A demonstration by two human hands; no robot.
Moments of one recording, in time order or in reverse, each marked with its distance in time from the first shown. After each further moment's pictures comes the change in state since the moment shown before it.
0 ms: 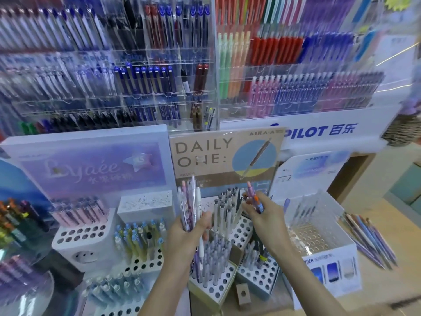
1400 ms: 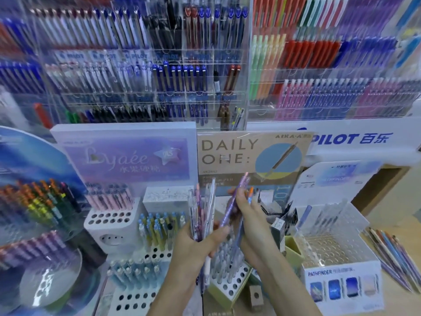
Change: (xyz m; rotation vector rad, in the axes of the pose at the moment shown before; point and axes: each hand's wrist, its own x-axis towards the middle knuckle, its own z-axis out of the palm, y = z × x) left_hand -0.032 0.015 -0.022 -0.082 -0.016 0.027; right_hand -0.029 -0.078 0.046 0.935 -0.208 0.402
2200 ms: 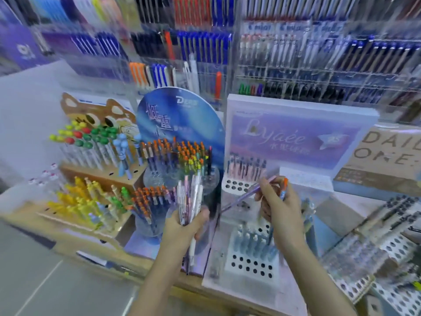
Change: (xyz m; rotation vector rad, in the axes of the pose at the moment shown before) left_hand -0.036 0.008 -0.273 0.050 0.434 -0.059; right_hand -0.024 0.112 0.179 -0.312 -0.189 -0.230
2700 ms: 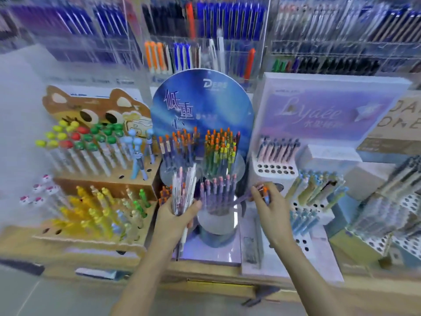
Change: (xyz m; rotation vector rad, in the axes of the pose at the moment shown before) left_hand 0.068 -0.007 -0.118 0.087 -0.179 0.070; right_hand -0.028 0.089 0.091 -0.620 0.162 -0.128
